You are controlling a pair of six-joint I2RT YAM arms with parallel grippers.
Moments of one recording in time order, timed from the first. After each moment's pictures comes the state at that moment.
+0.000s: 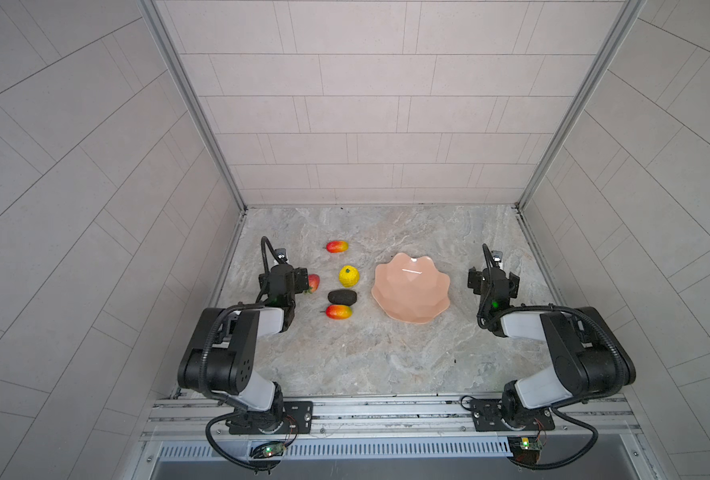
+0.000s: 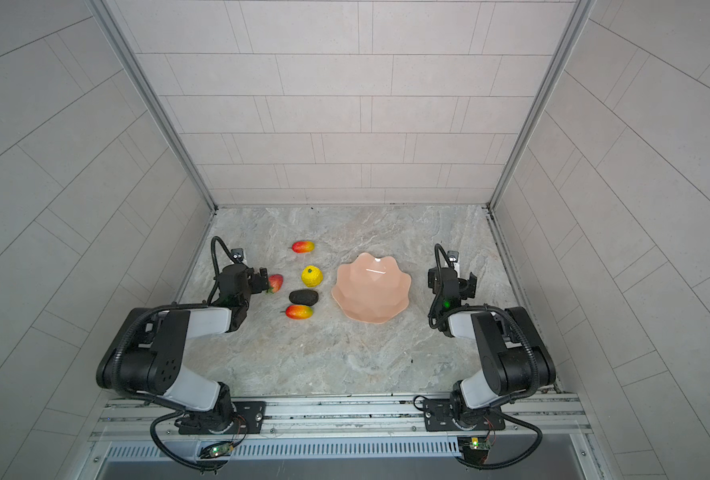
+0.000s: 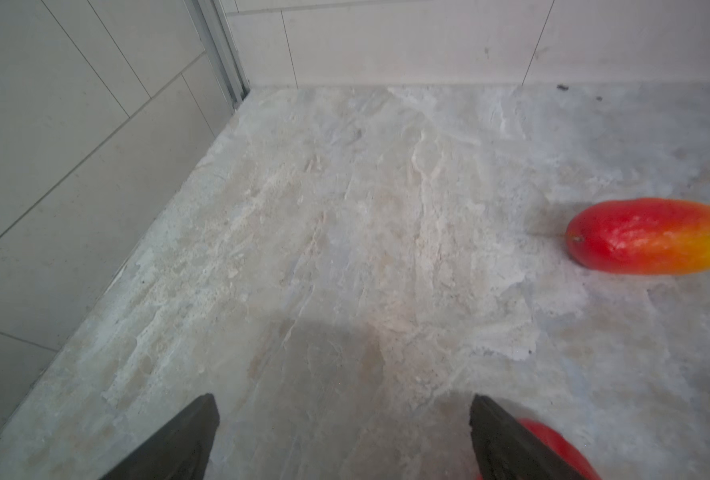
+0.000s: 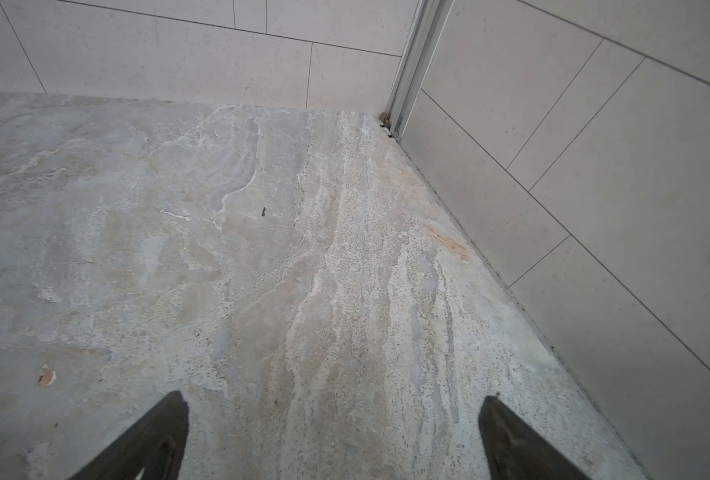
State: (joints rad) left arm -0.06 1.49 0.50 0.46 -0.32 -0.04; right arm 0.11 1.48 0.42 0.62 0.55 0.01
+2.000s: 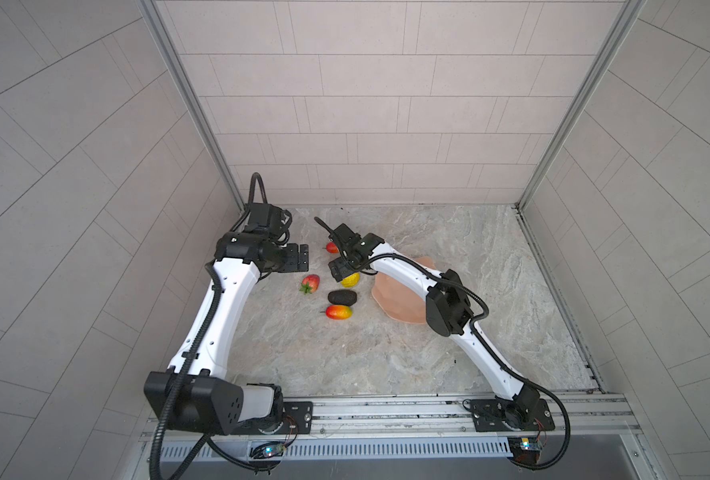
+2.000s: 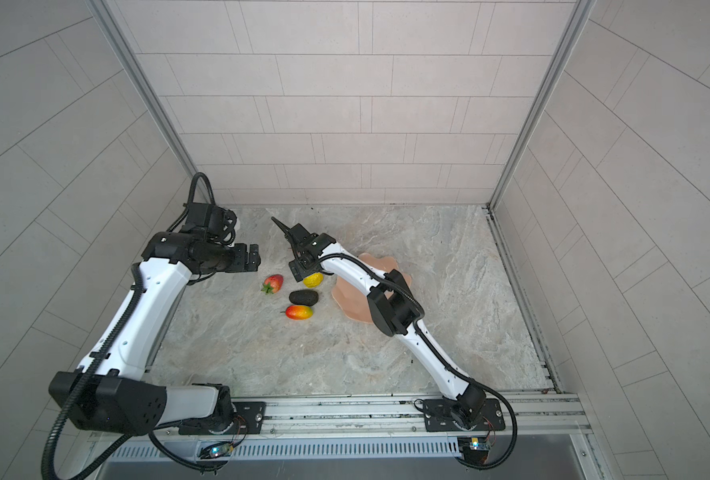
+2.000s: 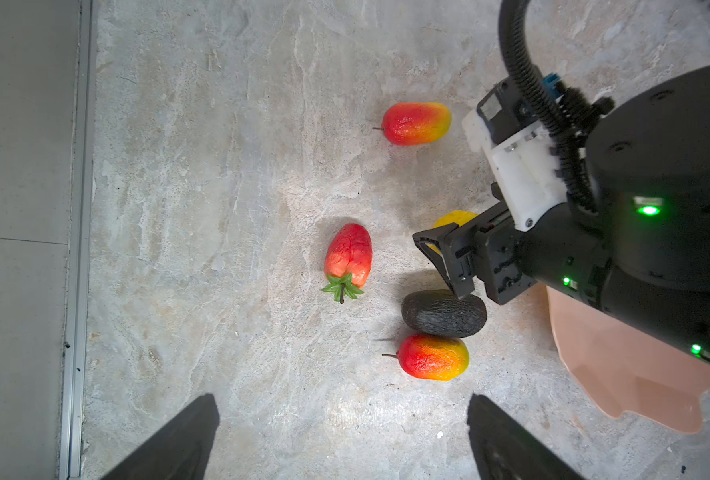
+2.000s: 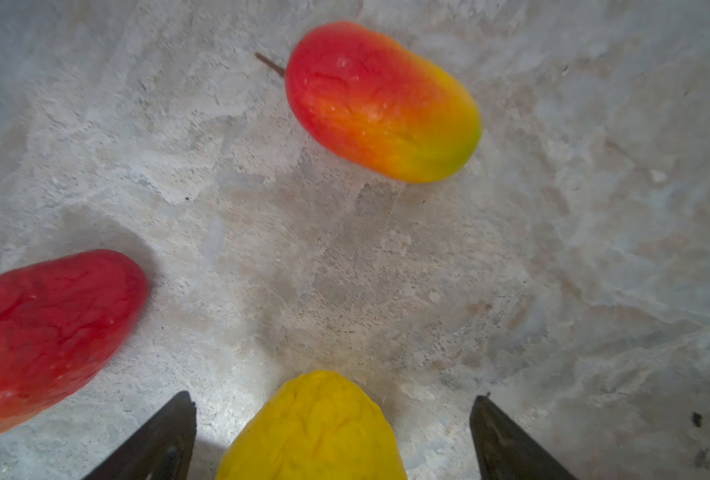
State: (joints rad) left arm -0.10 1.34 1.44 -1.14 0.02 -0.14; right arm 0.77 2.58 2.43 -0.94 0.13 0.27
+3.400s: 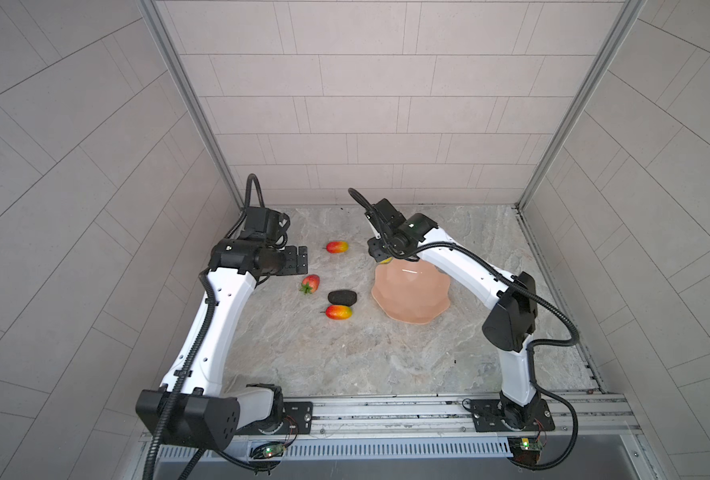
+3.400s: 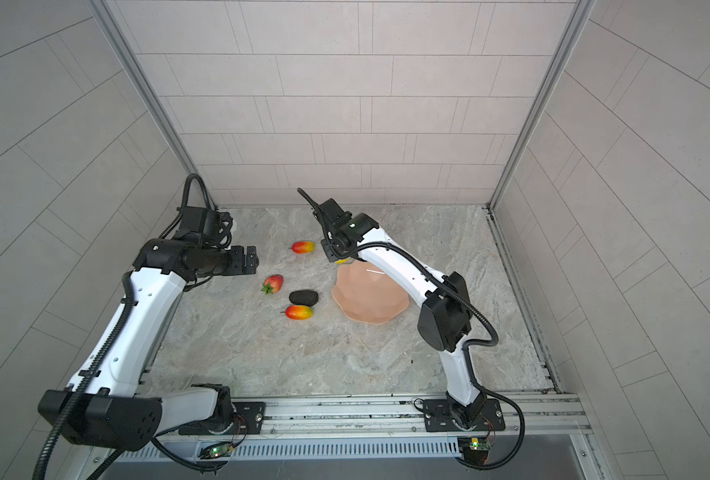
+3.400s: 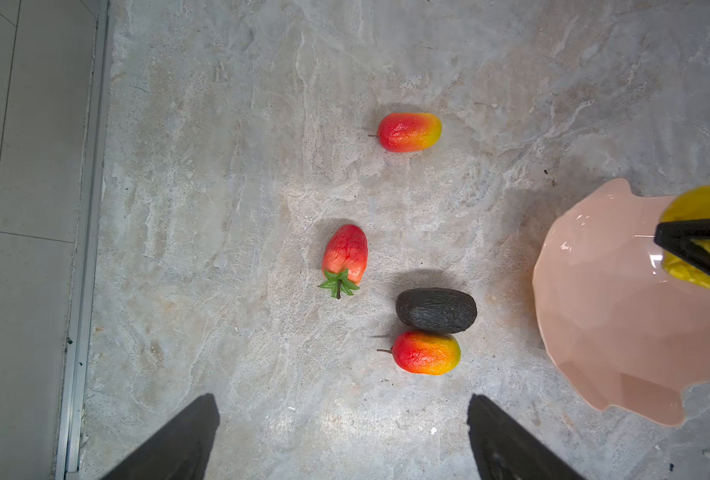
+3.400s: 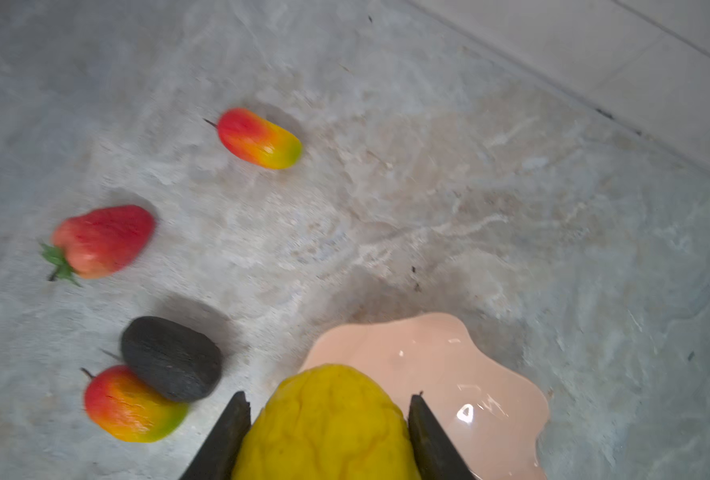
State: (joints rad) left arm -0.11 1.27 1.42 -1.15 0.01 -0.16; right arm 0.65 1.97 1.90 -0.97 0.22 0.20
